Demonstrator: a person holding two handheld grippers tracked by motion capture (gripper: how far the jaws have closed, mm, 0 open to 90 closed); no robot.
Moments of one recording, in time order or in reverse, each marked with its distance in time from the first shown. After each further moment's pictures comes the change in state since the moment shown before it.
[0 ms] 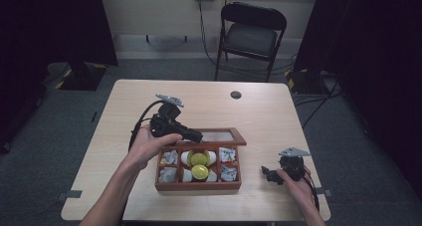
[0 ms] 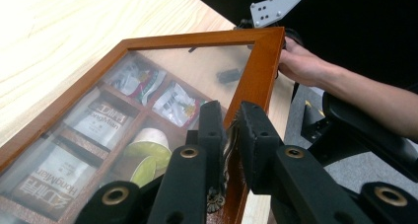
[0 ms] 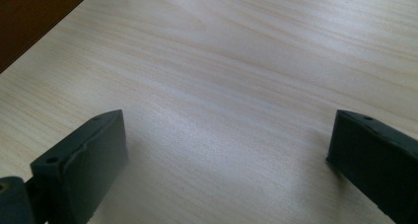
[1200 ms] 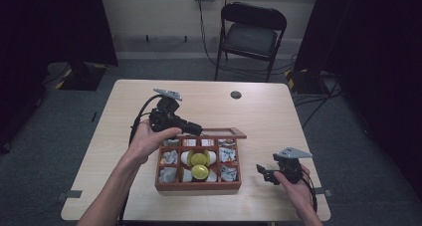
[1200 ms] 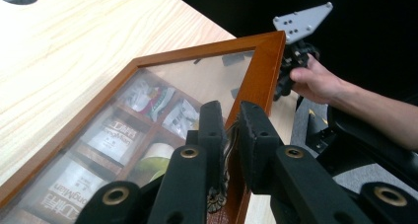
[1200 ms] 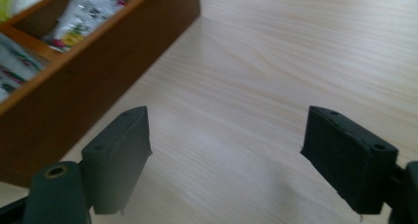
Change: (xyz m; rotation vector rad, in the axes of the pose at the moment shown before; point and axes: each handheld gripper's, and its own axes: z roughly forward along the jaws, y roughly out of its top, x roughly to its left) left arm 0.005 0.010 -0.007 -0.036 0.015 0.018; right arm 0.024 0.015 -0.024 -0.116 0.117 -0.022
